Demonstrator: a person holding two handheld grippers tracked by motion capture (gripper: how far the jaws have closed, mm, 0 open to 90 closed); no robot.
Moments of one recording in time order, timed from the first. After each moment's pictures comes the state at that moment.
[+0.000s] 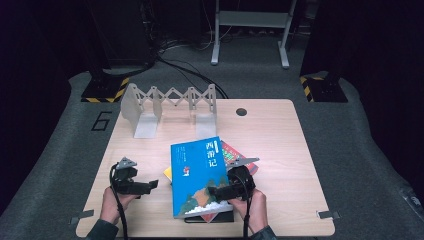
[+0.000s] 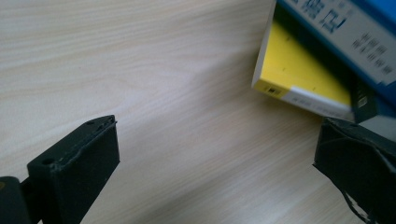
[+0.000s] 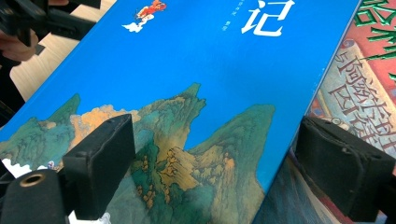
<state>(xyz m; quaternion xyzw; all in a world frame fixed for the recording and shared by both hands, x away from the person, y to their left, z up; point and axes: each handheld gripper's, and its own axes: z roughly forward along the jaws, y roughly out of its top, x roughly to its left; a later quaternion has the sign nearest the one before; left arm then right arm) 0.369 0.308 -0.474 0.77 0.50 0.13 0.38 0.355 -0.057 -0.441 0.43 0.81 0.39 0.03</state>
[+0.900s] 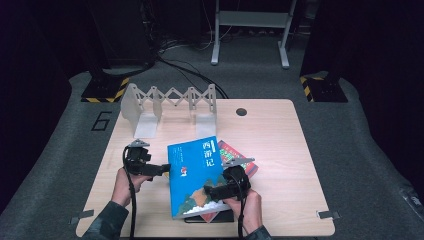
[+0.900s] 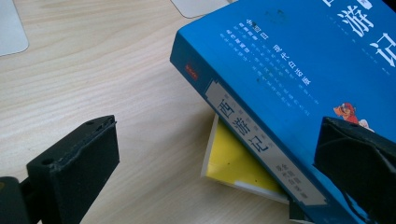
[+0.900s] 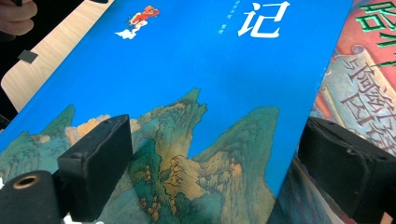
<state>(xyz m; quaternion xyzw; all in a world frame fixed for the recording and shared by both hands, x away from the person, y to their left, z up) 0.410 0.272 -0.444 0.76 0.50 0.09 0.40 0.355 -0.044 -0.441 0.44 0.81 0.39 0.04</state>
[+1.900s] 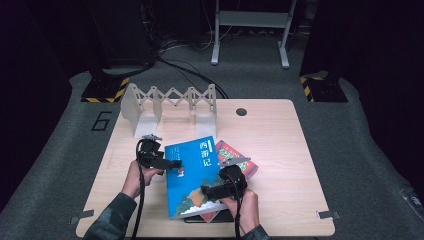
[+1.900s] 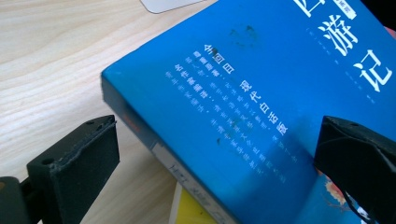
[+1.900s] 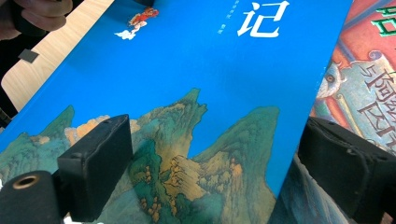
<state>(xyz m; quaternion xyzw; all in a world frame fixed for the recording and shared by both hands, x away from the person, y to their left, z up) 0.442 0.250 -0.451 0.79 0.47 0.02 0.40 0.357 -0.036 -0.442 0.43 0.81 0.39 0.04</state>
